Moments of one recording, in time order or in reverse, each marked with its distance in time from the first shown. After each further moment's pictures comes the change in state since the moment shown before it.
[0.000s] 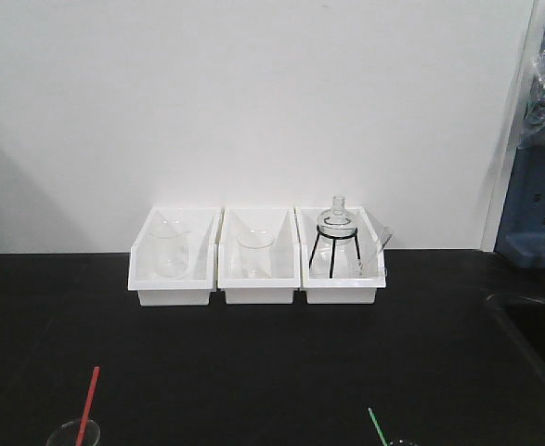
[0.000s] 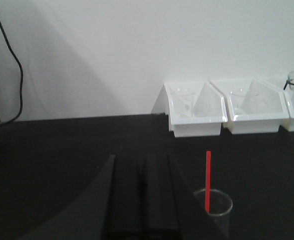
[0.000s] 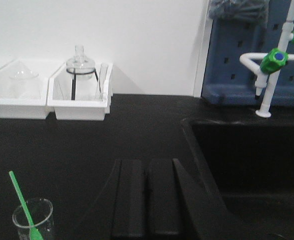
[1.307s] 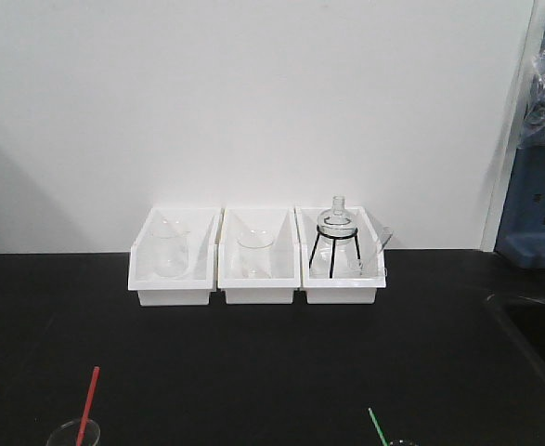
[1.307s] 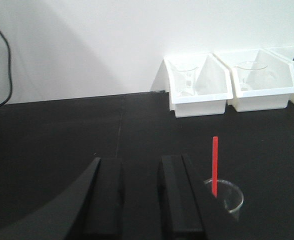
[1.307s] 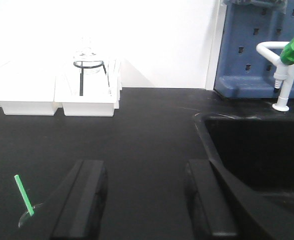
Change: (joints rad) left arm -0.031 0.326 -0.020 -0.001 -0.214 0.034; right arm 0.000 0.156 0.000 0.000 -0.143 0.026
